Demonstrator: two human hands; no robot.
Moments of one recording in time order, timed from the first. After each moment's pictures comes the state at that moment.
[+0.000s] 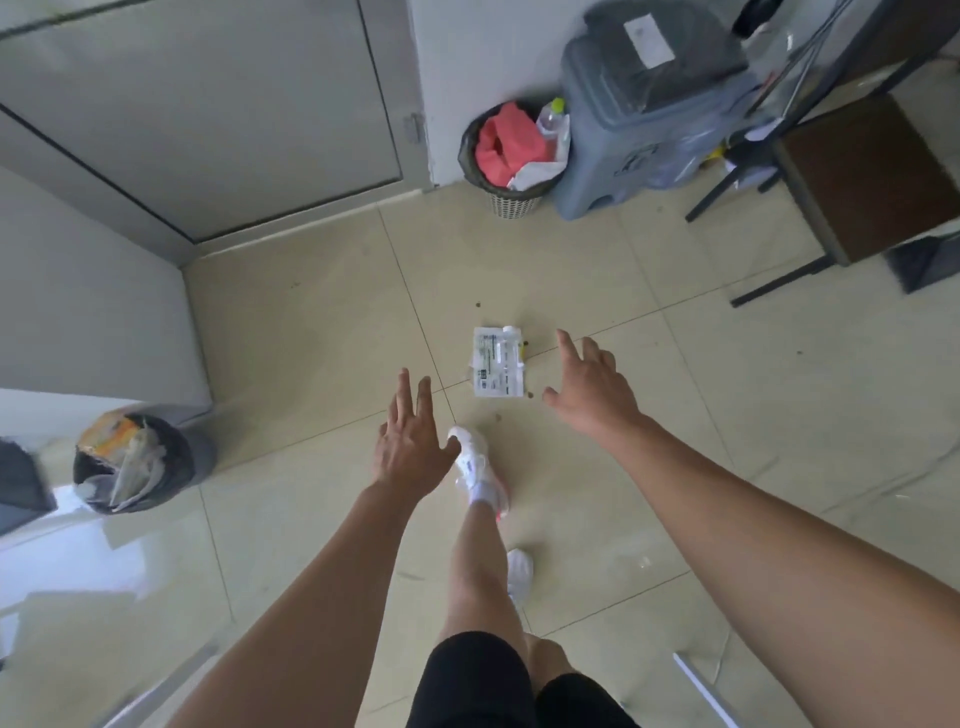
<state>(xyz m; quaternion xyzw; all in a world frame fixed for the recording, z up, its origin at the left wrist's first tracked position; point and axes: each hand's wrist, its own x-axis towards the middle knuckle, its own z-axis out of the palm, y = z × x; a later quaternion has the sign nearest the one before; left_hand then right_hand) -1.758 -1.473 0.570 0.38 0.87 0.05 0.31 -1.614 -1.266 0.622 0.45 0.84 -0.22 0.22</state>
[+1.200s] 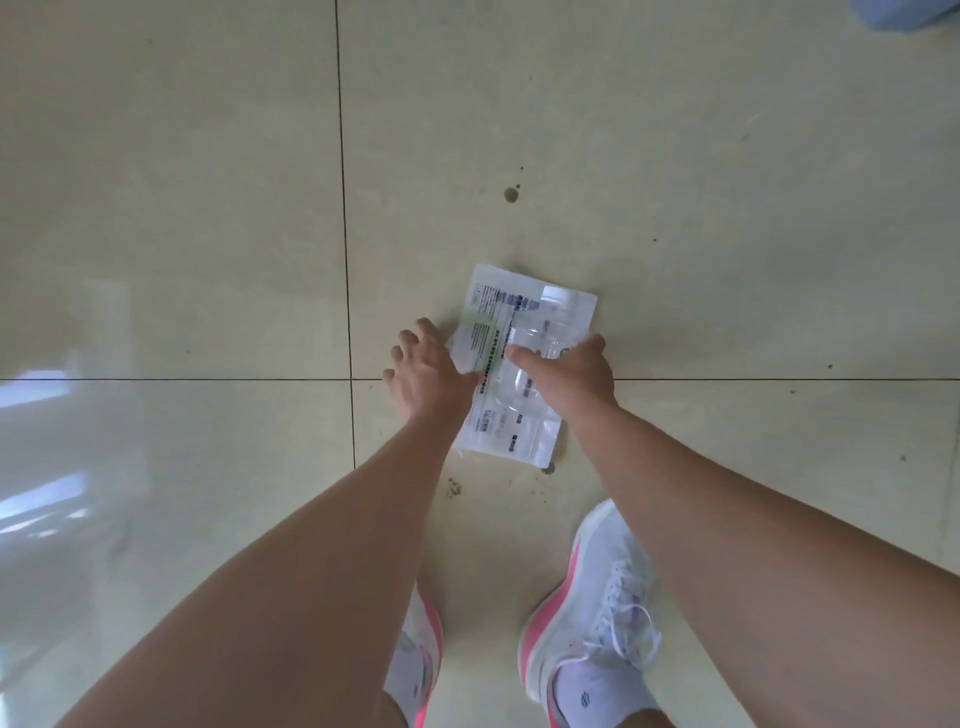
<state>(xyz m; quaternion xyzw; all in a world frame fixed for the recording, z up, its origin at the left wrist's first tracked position) -1.801 -1.198 -0.147 0.01 0.94 0.06 0.34 -1.734 -1.062 -0.116 0.61 0.59 -0.47 0.24</state>
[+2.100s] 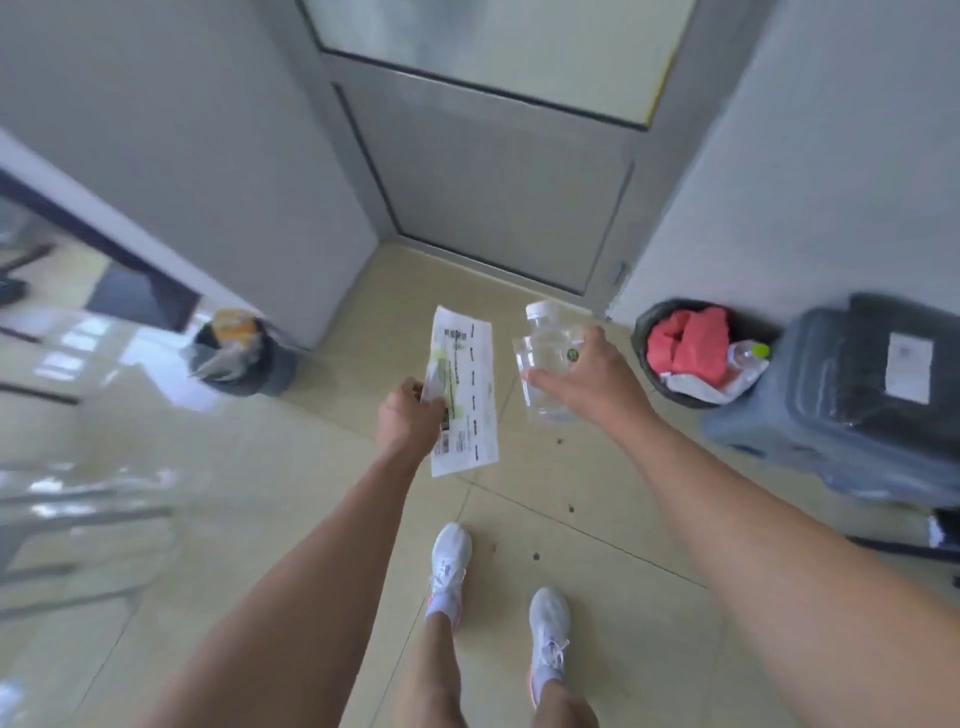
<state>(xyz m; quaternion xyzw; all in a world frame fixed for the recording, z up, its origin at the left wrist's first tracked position) -1.913 -1.297 0.584 -0.22 0.88 0.38 0.18 -1.907 -1.057 0.653 0.21 0.89 -0.37 0.18</state>
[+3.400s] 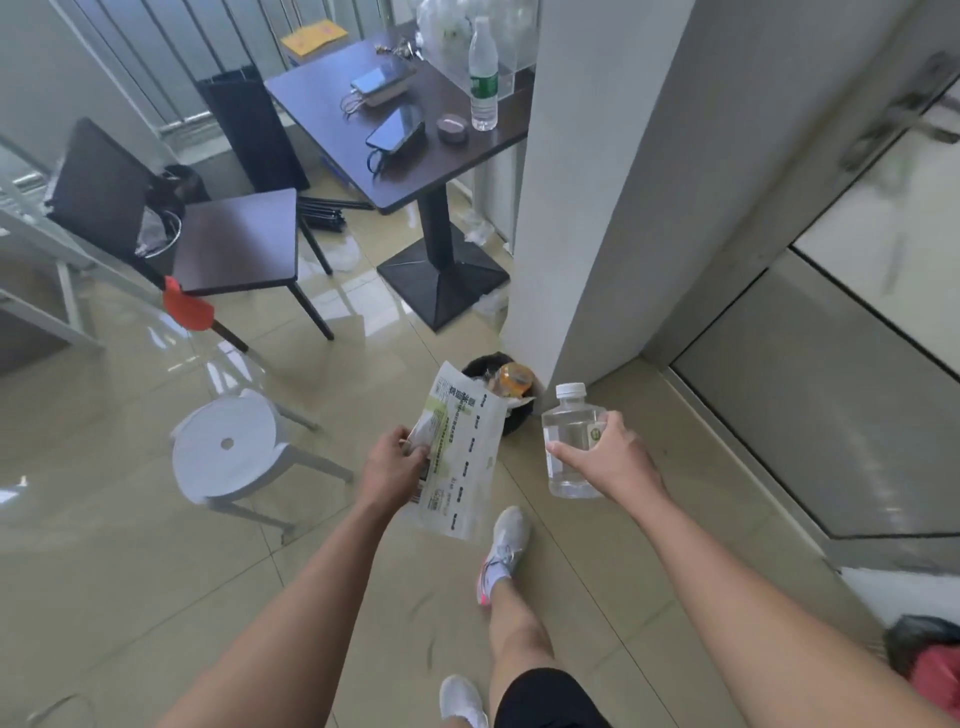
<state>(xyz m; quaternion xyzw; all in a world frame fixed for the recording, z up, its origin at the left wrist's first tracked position) -1.929 -1.919 0.692 -0.43 0.77 0.47 0.08 -2.060 -1.660 0.742 -0.01 0.94 -0.23 0.26</state>
